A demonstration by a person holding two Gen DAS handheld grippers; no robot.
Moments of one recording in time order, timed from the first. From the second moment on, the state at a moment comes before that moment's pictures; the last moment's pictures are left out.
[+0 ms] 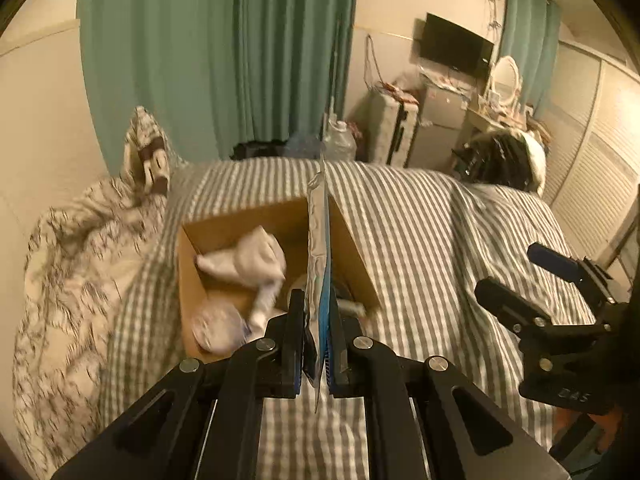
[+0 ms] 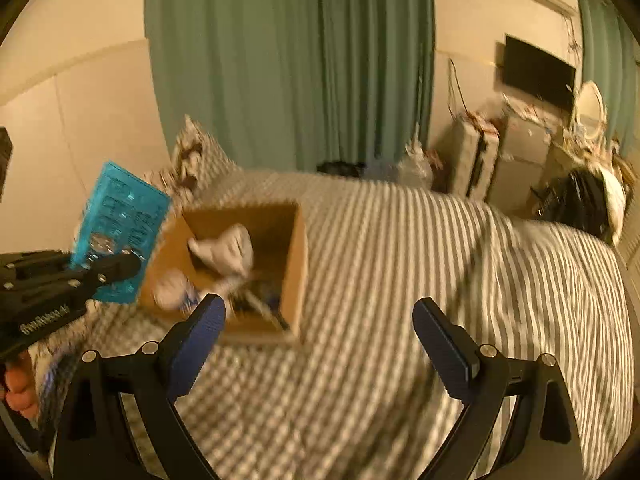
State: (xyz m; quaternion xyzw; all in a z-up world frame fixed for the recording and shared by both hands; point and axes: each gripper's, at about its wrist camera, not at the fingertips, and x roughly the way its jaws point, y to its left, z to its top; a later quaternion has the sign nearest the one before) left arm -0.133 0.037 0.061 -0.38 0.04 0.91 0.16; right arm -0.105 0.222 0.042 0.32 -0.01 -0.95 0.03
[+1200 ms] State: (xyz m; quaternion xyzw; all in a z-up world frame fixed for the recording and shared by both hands) left arm -0.191 0.018 0.068 -0.33 0.03 0.94 0.10; right arm -0.184 0.209 0.065 0.26 0.03 -0.96 0.03
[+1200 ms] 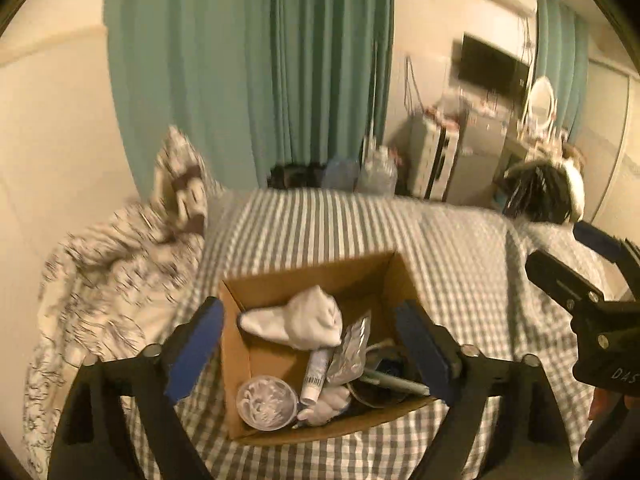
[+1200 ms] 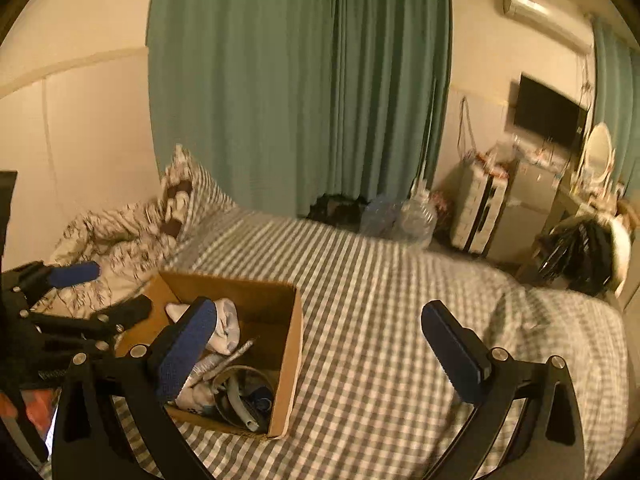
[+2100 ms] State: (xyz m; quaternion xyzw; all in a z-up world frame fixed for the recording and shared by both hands) left arm -0.036 0.052 0.060 -0.20 0.05 0.98 0.04; right arm -0.056 0.229 0.063 0.20 0.07 -0.98 0.01
